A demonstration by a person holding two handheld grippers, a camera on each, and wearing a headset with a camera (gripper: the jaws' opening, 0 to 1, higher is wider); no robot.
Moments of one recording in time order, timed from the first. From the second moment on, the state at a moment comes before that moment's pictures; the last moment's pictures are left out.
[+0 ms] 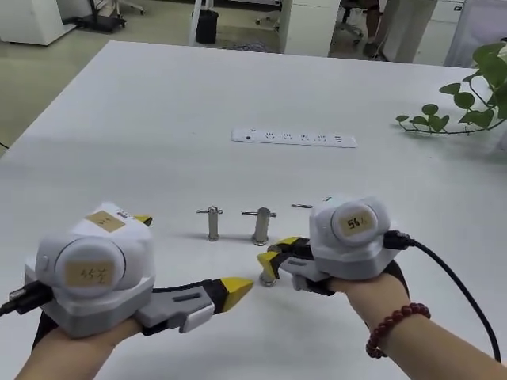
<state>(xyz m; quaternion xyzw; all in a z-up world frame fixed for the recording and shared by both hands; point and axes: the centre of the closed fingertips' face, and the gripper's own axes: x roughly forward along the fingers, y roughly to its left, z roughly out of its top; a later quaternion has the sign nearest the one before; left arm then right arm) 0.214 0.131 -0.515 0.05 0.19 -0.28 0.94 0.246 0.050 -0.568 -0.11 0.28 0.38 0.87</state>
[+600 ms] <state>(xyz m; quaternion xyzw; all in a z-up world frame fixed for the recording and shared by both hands) 0.213 0.131 -0.521 0.05 0.19 -0.27 0.94 0.246 0.053 -0.568 -0.13 0.26 0.41 0.87</state>
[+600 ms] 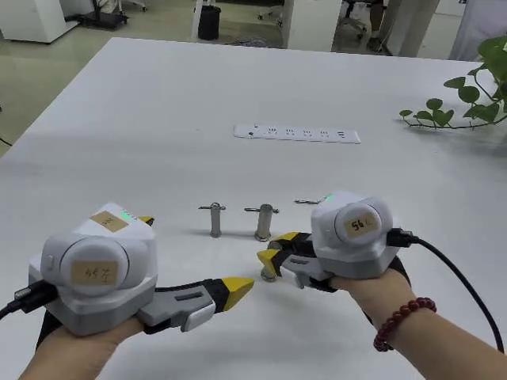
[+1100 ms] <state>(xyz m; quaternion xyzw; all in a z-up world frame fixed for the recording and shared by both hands) 0.214 0.132 -0.523 0.06 0.19 -0.27 0.94 0.243 0.050 -0.548 -0.11 0.26 0.43 0.86</state>
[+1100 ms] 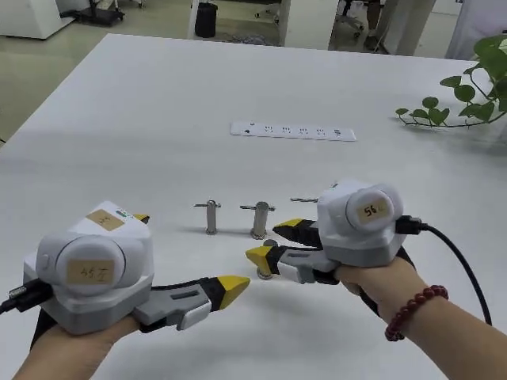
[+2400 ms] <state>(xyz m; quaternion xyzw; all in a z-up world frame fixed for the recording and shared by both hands) 0.217 0.133 -0.529 0.04 0.21 -0.27 0.94 0.325 -0.034 -0.553 -0.17 0.33 0.39 0.84</state>
